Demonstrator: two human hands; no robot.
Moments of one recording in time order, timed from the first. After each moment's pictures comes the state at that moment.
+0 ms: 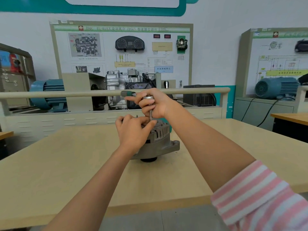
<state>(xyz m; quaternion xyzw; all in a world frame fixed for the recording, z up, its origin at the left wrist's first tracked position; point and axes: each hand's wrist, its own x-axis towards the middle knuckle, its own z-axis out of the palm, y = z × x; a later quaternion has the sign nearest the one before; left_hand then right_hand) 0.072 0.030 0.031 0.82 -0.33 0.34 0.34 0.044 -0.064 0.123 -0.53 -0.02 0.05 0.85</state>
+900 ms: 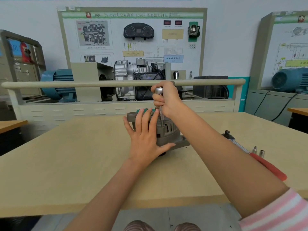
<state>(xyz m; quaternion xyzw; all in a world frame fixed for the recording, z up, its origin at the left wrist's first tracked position) 0.091 0.026 -0.029 0.75 -0.37 0.52 0.18 0.047 -0.046 0.107 -0.51 0.05 -0.26 0.82</state>
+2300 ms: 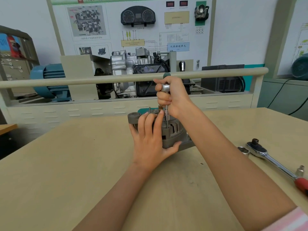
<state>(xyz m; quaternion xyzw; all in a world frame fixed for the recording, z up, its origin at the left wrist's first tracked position) 0.171 -0.028 -0.034 0.70 -0.37 0.56 0.23 0.120 -0.103 0.105 -0.51 -0.01 -0.21 0.84</state>
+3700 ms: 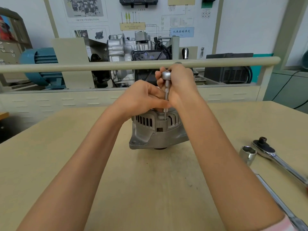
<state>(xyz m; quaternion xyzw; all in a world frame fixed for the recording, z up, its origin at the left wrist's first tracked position) 0.174 -0.012 0.089 0.78 -0.44 -0.01 0.44 0.132 -0.105 0.111 -0.43 0.07 -0.31 0.84</state>
